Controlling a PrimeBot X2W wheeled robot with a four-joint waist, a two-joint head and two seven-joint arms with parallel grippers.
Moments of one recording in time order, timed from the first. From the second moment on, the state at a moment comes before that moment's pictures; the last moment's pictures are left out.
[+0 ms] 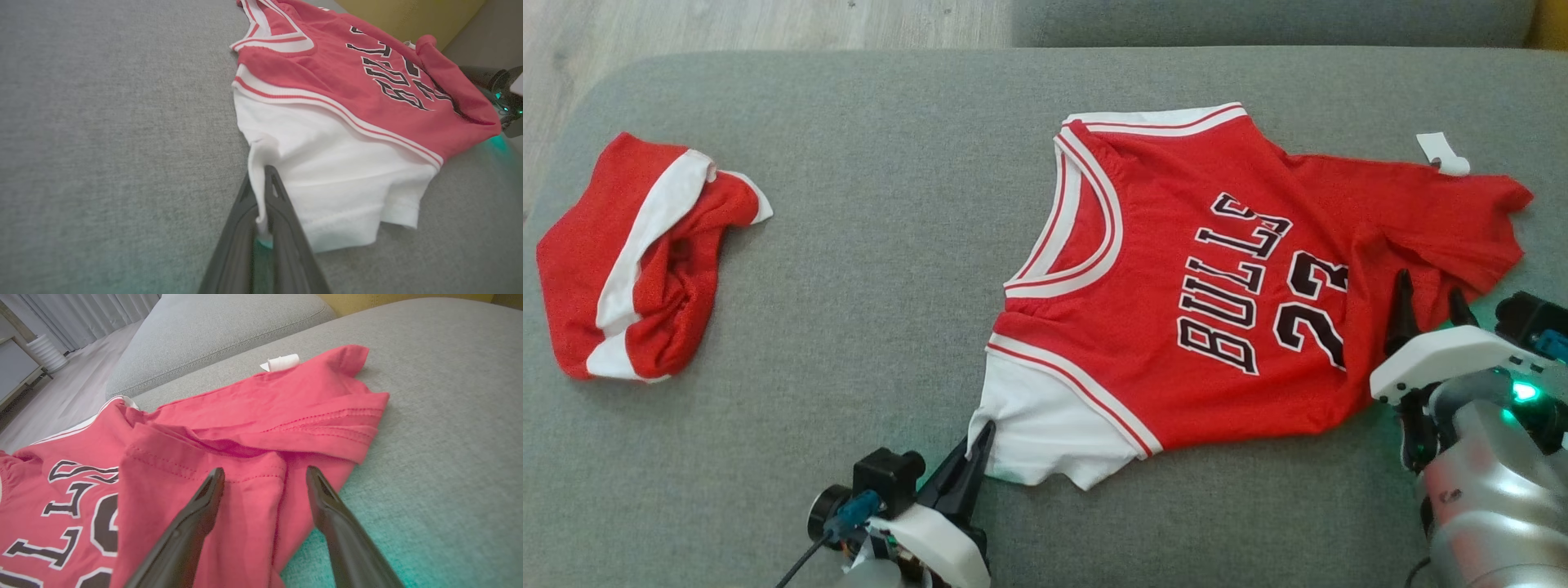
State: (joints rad) left arm -0.27 0.11 -0.68 0.69 -0.53 -0.12 -0.25; right arm -0.58 -0.11 -0.26 1.09 0.18 0.12 -0.24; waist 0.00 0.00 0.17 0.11
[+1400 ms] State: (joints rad) left arm -0.24 0.15 -0.54 0.57 -0.57 -0.13 -0.25; right arm -0.50 -0.15 -0.07 0.90 0.24 0.12 -0.25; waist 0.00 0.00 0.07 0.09
